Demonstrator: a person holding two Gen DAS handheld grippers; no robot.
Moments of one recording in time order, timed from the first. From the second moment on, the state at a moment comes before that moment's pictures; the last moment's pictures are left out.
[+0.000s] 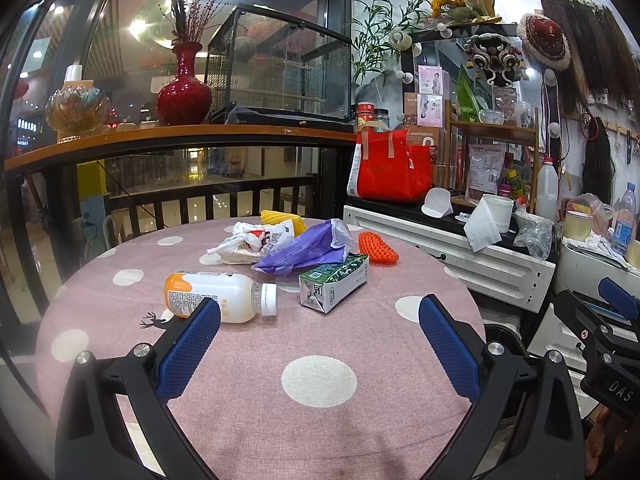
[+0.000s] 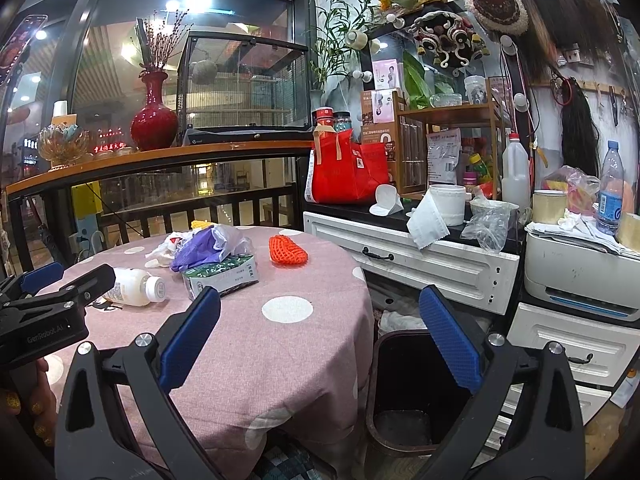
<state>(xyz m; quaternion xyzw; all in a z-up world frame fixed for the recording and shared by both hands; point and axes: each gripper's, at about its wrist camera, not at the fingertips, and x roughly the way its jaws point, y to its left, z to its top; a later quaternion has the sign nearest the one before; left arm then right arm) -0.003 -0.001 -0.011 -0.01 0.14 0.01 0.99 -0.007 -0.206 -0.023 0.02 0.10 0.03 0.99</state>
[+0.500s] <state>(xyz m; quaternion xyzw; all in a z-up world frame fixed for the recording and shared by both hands) 0.021 0.014 -0.016 -0.02 0.21 0.00 0.98 0.033 -0.201 -0.023 0.00 0.20 0.08 0.98</state>
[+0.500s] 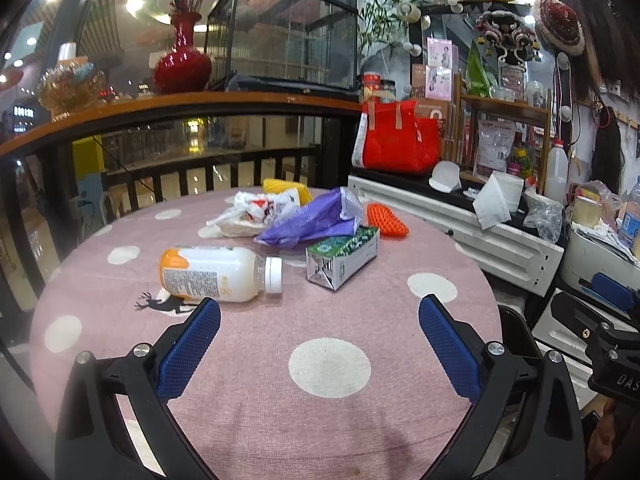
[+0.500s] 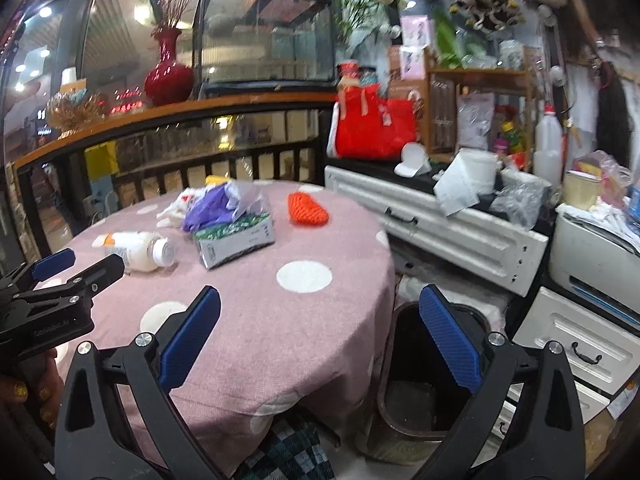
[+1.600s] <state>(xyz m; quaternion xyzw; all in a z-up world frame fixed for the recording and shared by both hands) 0.070 0.181 -0.016 0.00 0.33 0.08 0.94 0.205 0.083 -0.024 -0.29 0.32 0.51 0.74</state>
